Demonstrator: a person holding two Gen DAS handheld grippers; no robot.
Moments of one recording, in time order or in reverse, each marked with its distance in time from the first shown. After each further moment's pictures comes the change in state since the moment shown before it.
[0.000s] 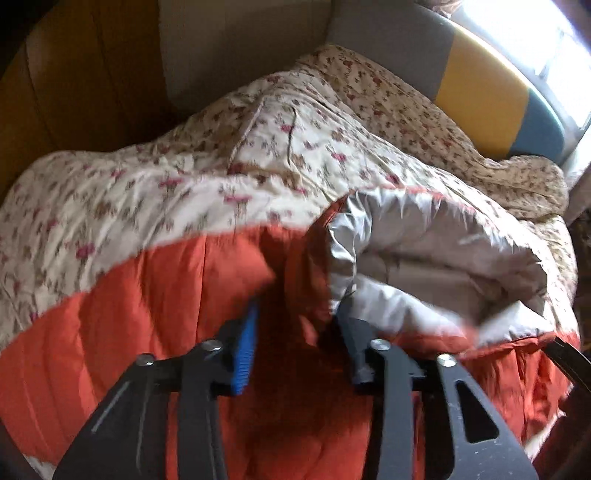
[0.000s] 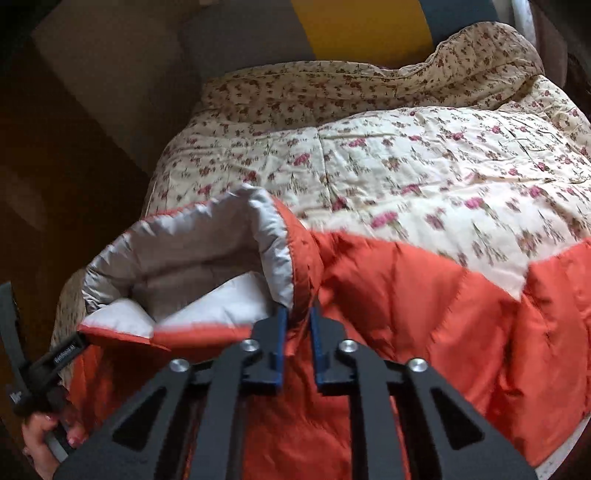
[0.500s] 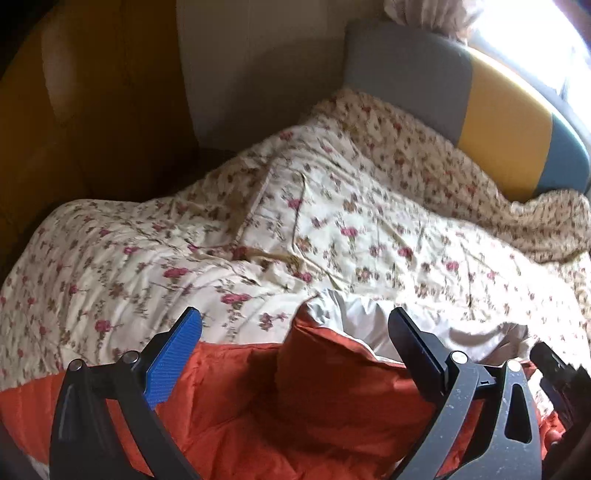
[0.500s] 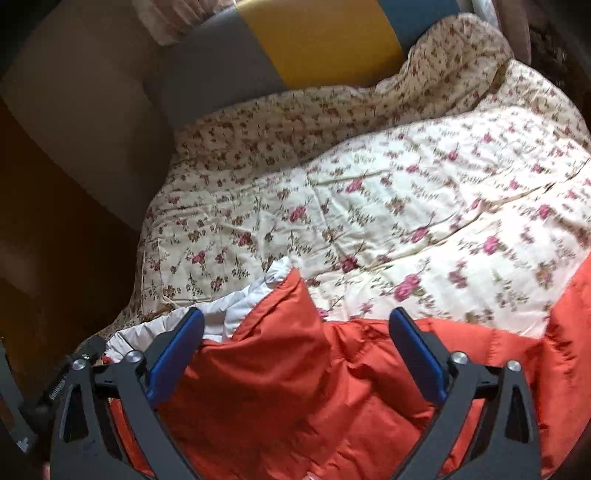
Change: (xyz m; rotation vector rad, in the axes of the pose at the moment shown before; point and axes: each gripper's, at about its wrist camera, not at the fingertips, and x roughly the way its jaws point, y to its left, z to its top) left arm 0.007 -0.043 0.087 -0.015 -0.118 0.173; right arm 0.025 0.021 0.072 0.195 -0.088 -0.028
